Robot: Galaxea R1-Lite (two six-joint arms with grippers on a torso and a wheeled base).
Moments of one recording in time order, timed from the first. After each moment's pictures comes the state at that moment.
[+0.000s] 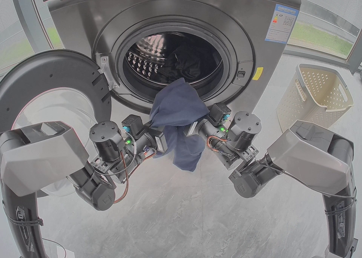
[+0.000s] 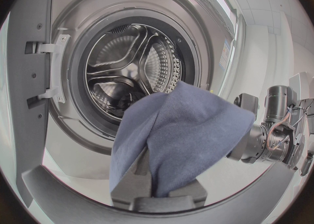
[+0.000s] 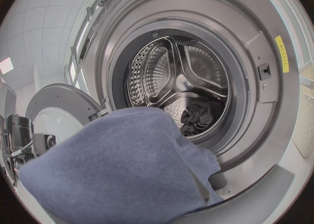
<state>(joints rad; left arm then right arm) -0.50 2.19 -0.81 -1.55 -0.03 -0.07 0.65 2.39 -1.25 -1.48 -0.08 0.14</state>
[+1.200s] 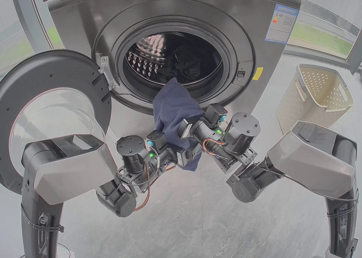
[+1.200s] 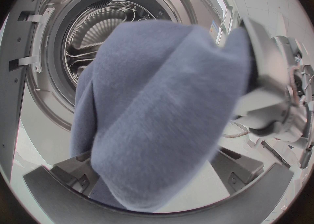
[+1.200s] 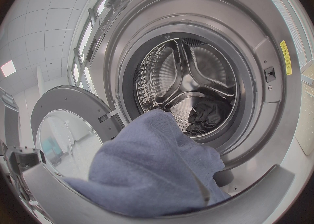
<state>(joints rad) -0.58 2.36 -0.91 -1.55 -0.06 -0.07 0.70 2.36 -1.22 -1.48 -0.08 0.14</state>
